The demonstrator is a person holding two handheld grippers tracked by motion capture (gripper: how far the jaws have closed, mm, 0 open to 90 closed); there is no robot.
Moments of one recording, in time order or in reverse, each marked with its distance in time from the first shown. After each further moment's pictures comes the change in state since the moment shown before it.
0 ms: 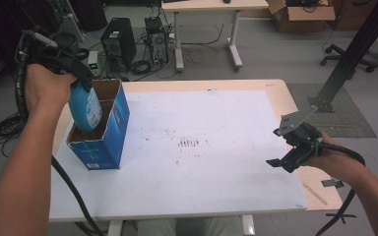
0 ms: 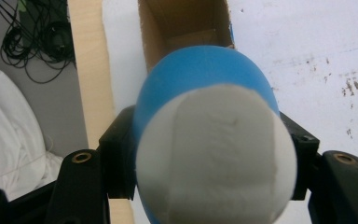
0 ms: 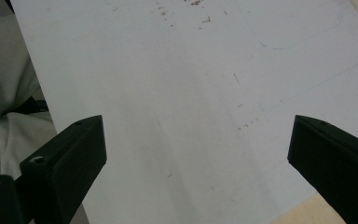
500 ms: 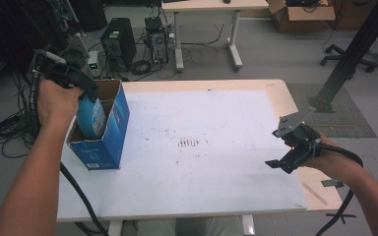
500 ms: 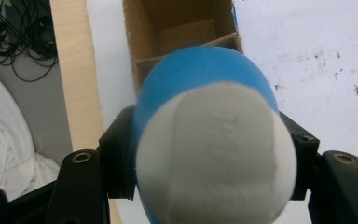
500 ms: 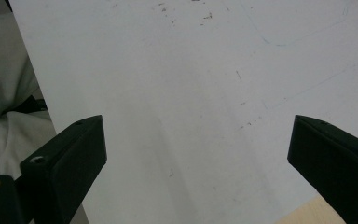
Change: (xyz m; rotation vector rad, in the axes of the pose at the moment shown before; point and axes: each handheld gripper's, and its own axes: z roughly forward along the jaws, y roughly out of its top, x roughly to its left) left arm -0.002 -0.009 0.042 0.005 -0.020 -0.002; right arm 0.000 -0.002 0.005 0.008 0.005 0.004
